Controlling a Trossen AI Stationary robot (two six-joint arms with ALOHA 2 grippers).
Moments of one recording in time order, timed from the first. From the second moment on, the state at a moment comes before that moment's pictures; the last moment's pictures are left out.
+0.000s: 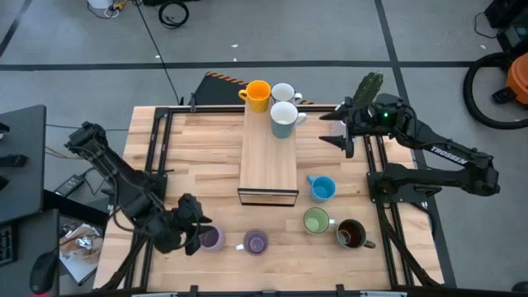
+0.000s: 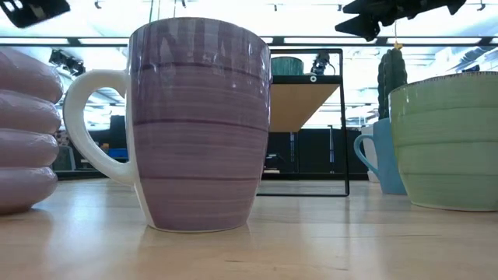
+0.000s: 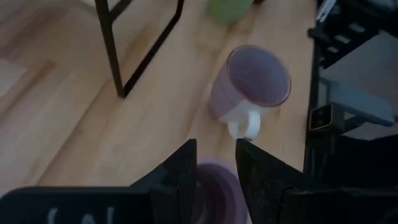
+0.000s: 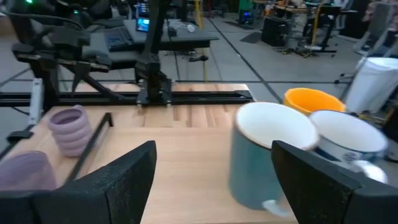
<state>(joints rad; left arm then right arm) -0.83 1.22 0.95 -0.64 -0.60 -1.10 -0.51 0.76 0.81 -0.25 -0.40 -0.14</state>
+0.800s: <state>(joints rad) -0.92 1.38 1.02 -0.85 -0.17 -1.50 -0.38 0.85 0.81 -0.22 -0.43 -0.09</state>
